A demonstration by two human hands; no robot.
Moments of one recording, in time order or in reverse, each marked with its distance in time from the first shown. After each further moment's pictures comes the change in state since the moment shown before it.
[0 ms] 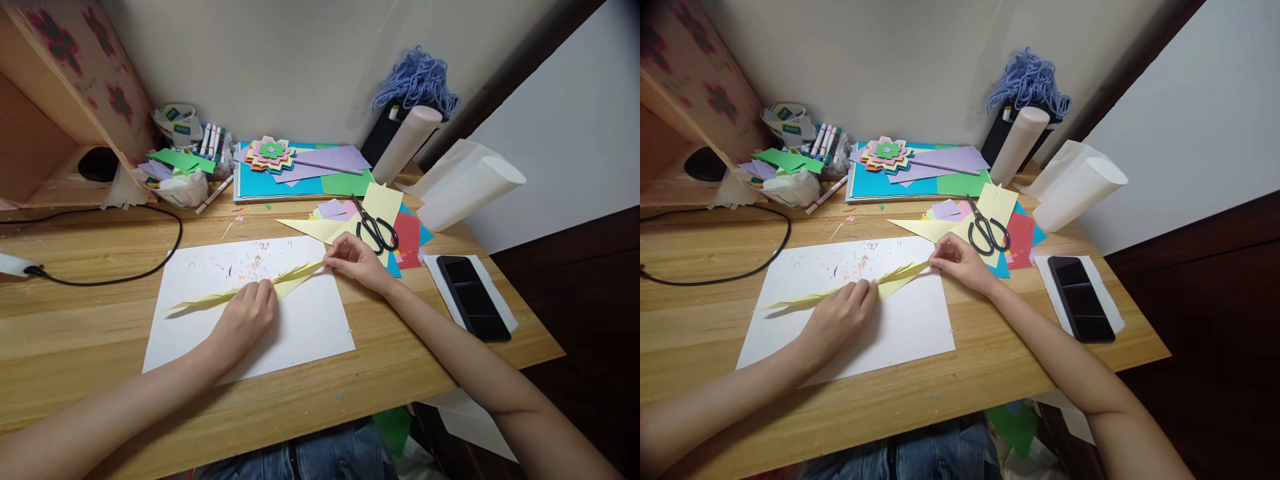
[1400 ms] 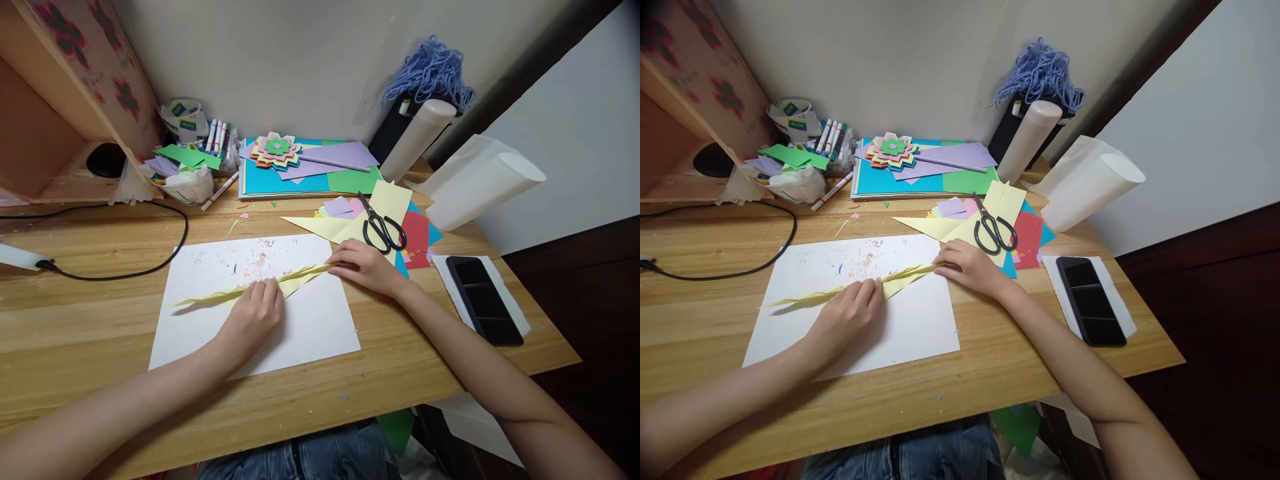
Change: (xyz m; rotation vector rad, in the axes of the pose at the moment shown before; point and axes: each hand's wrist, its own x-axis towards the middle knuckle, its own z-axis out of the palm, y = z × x) left_hand 0.002 0.003 -0.003 0.053 0.037 -0.001; right_hand 0.000 -0.004 -0.010 -0.787 -0.171 -0.387
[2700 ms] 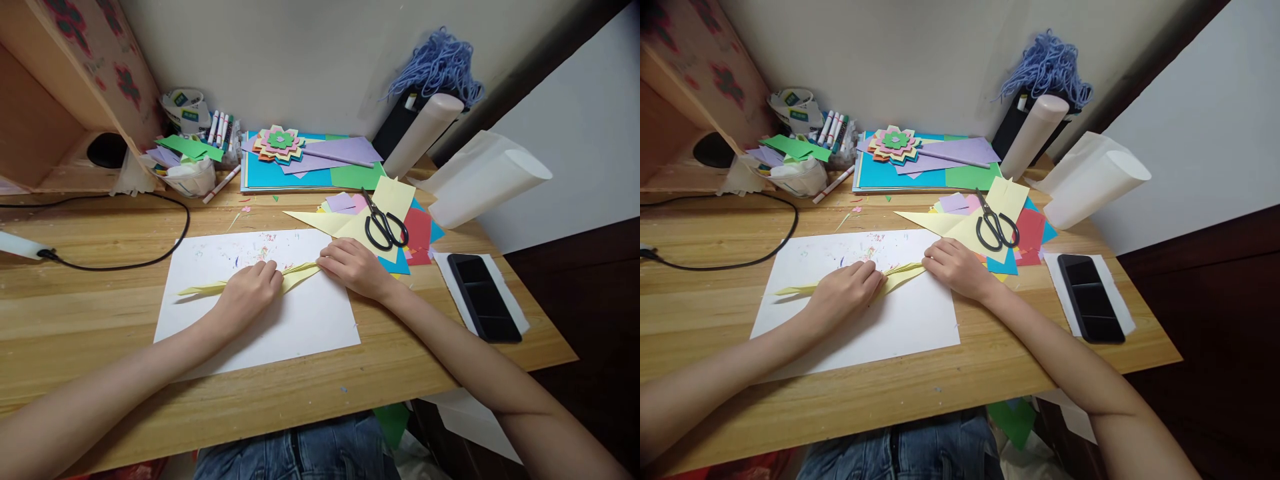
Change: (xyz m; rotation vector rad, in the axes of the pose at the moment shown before) left_hand 0.006 -0.018 0.017 -0.297 -0.017 -0.033; right_hand 0.010 -0.015 0.017 -0.508 0.040 -0.296
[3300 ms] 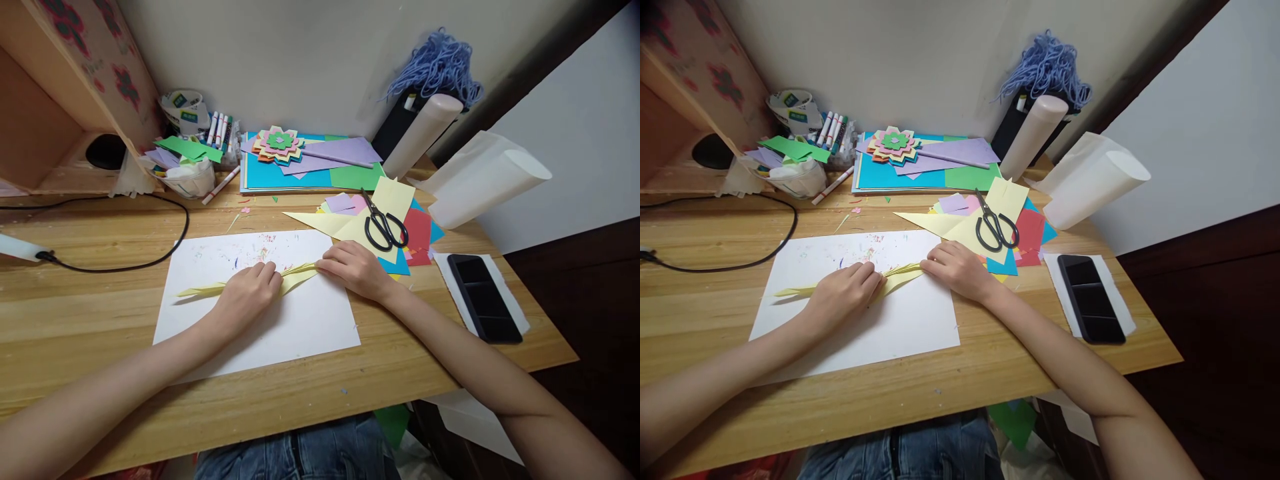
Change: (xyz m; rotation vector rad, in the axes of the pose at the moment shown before) left_hand -0.001 -0.001 0.000 -0.024 0.006 -0.001; right_hand -0.005 0.001 0.002 0.072 0.028 0.050
